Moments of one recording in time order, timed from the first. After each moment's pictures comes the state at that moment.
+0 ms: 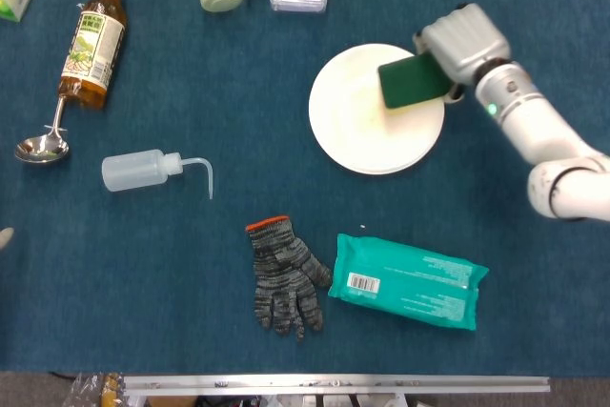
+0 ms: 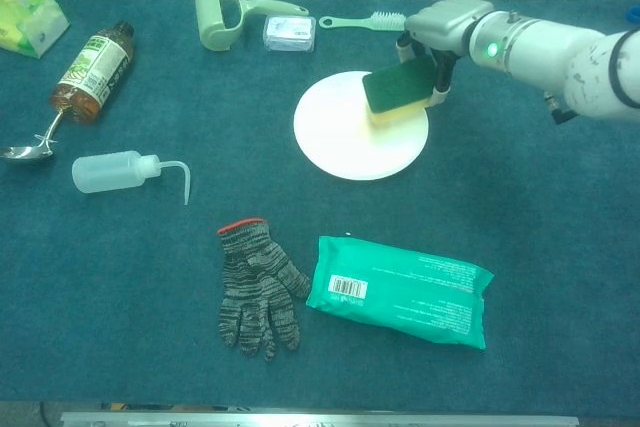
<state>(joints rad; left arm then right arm) -0.06 -1.36 -0.08 -1.34 1.27 1.31 -0.10 1.16 -1.51 0.00 -1.25 -0.60 0.65 -0.56</state>
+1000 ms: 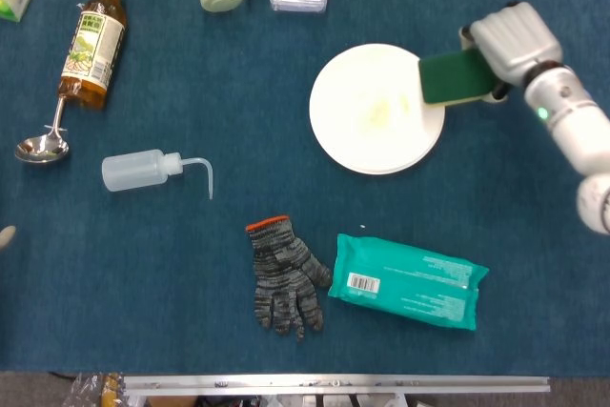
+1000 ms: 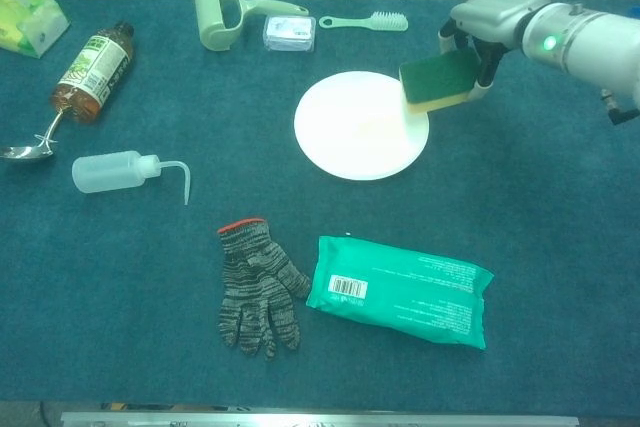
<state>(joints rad) -0.06 -1.35 -0.08 -1.35 1.28 1.30 -0.09 1.06 -1.34 -0.04 -1.43 -0.65 0.75 -0.51</state>
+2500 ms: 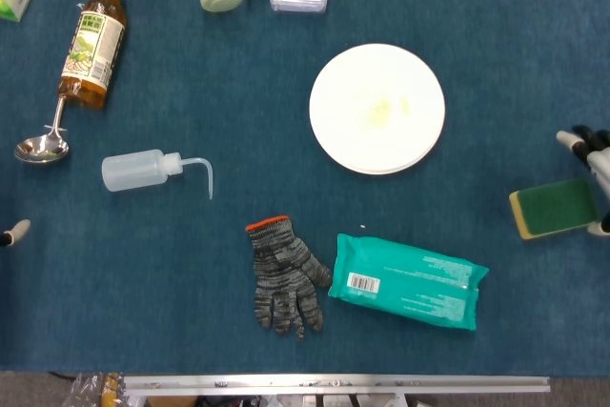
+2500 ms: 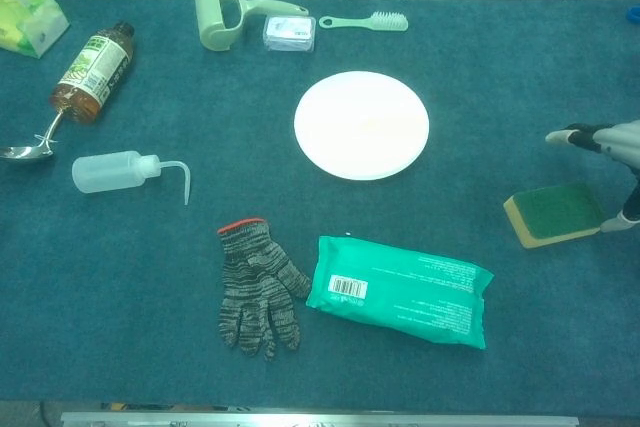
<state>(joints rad) -0.09 -1.35 -0.08 -1.38 1.29 1.30 -0.07 0.65 -1.07 -0.19 -1.82 -0.86 0.89 -0.46</state>
